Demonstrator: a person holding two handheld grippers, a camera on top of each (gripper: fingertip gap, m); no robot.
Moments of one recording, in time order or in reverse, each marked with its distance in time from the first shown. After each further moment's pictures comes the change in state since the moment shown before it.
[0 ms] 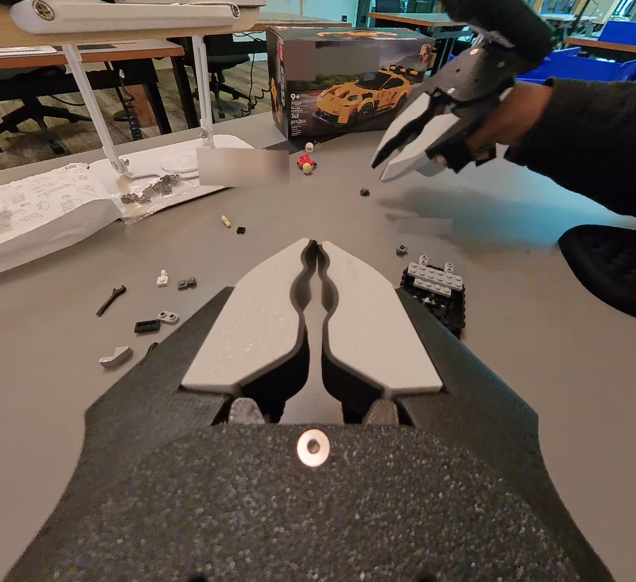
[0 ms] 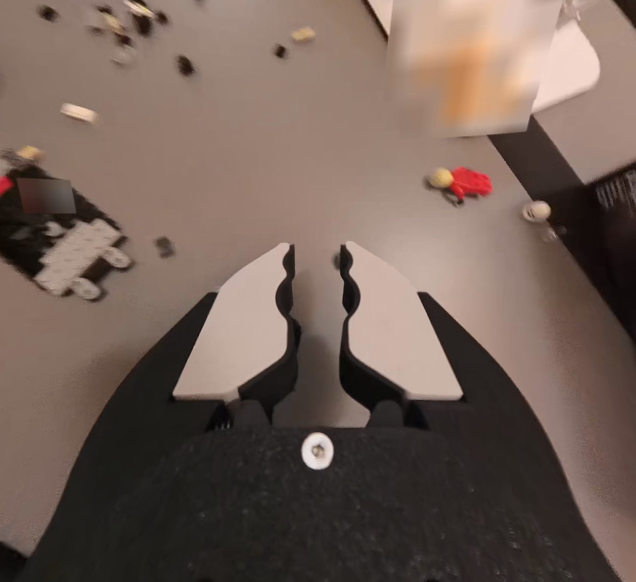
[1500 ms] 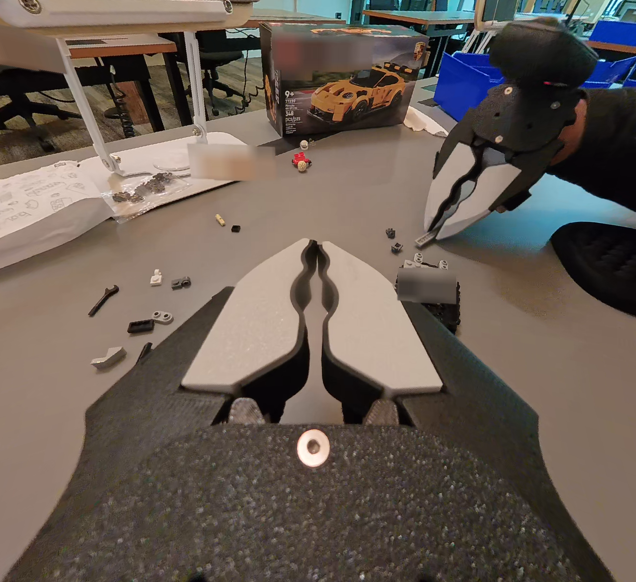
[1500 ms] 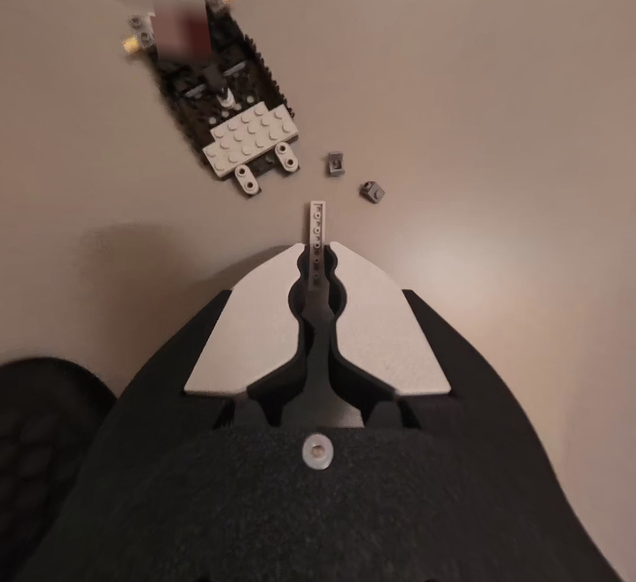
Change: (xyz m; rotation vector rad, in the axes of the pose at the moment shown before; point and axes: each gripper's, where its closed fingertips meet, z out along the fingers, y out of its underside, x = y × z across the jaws) left arm 0.002 0.001 0.000 -0.006 0.018 -0.004; right arm -0.092 0.047 -0.008 -0.155 -0.278 -0.279
